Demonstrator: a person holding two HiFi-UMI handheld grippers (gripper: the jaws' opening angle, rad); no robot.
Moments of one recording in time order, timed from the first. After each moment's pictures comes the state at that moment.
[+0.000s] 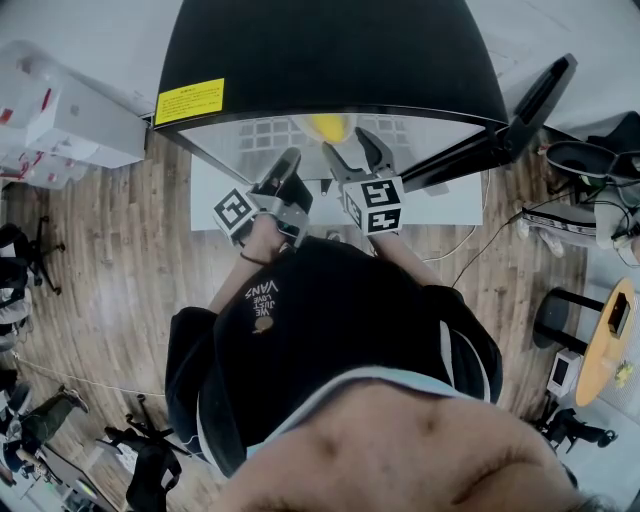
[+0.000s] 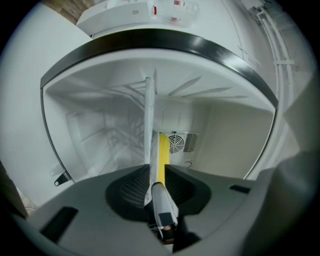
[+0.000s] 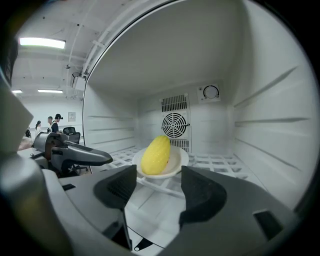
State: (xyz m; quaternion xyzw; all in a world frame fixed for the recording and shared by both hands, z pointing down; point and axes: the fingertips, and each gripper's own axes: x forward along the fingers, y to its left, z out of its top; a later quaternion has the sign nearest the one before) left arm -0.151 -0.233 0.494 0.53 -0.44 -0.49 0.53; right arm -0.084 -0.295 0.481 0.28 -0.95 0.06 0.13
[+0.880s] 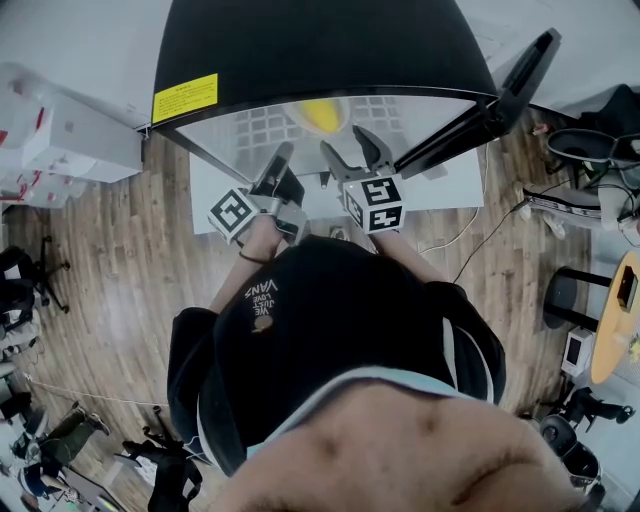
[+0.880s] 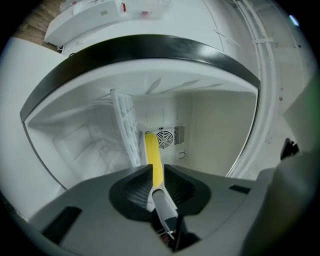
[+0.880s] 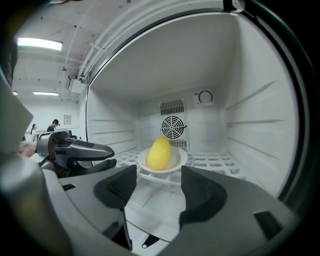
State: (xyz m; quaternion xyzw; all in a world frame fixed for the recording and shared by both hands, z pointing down) left arm -0.156 -0.221 0.470 0.62 -0.47 -0.43 0.46; right arm -0.074 -0.274 0.475 0.30 -0.94 0.07 0.12
